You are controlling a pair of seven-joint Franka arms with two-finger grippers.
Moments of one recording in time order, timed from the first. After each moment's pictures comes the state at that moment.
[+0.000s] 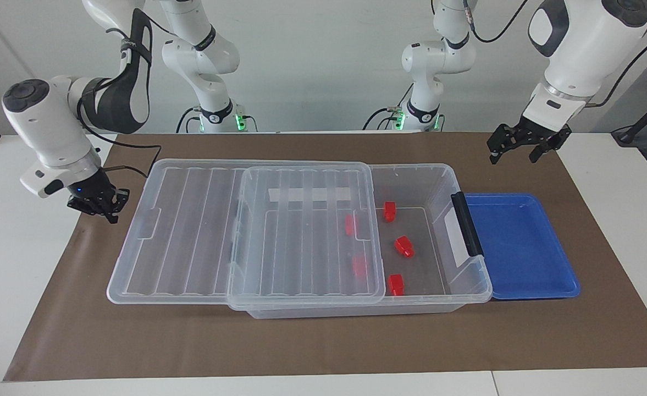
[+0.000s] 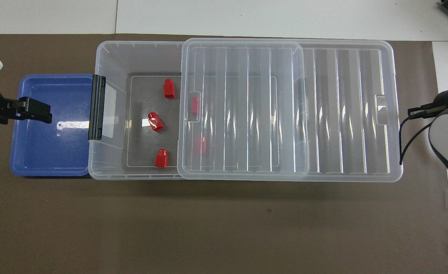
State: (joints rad) left arm -0.03 0.03 -0.05 -1.58 0.00 1.60 -0.03; right arm -0.07 0.15 -0.12 -1.85 -0.01 2.09 -0.34
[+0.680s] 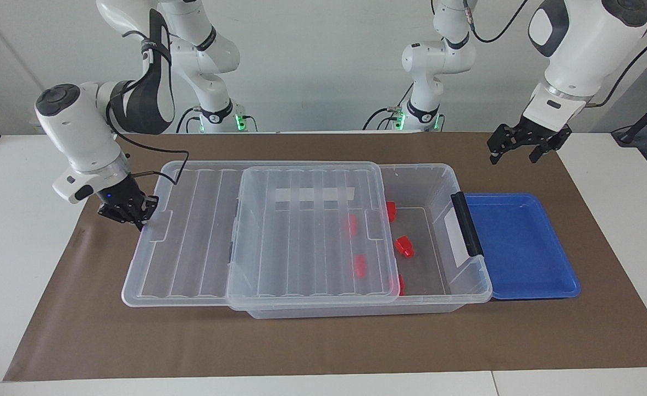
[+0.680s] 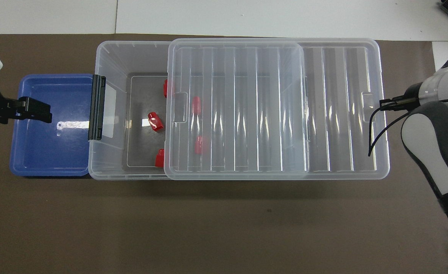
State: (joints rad) left arm -0.03 0.03 -0.05 -1.58 0.00 1.60 -0.03; right arm 0.04 0.15 -0.11 -1.84 0.06 2.13 -0.19
